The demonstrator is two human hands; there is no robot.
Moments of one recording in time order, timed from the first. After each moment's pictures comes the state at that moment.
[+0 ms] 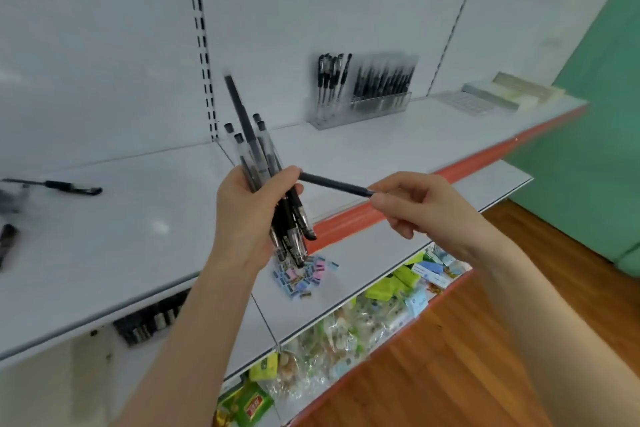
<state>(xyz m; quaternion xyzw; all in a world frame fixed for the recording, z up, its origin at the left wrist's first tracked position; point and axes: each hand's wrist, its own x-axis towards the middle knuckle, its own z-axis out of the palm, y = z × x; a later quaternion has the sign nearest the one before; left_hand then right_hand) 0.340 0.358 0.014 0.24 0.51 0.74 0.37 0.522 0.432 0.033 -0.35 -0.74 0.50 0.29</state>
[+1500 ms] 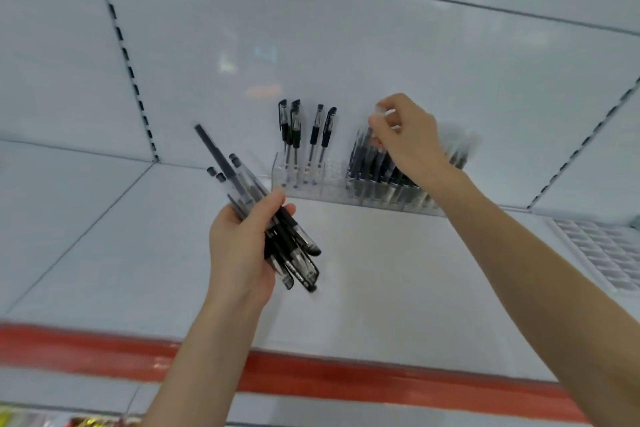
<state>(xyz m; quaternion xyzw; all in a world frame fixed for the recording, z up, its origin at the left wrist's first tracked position) 0.466 0.648 0.017 -0.02 0.46 0.87 0.15 0.458 0.862 0.063 -0.13 -0.88 0.33 0.31</state>
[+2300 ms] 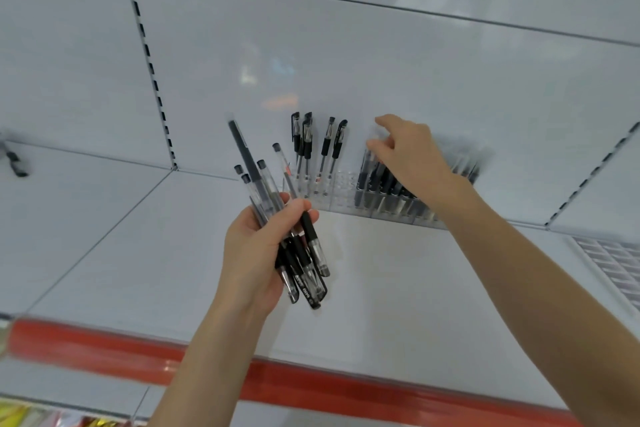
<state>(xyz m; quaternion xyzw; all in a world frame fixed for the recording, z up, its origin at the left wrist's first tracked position) 0.466 0.649 0.017 0.03 0.45 0.88 0.17 0.452 0.858 0.068 -0.11 -0.94 0.16 0.26</state>
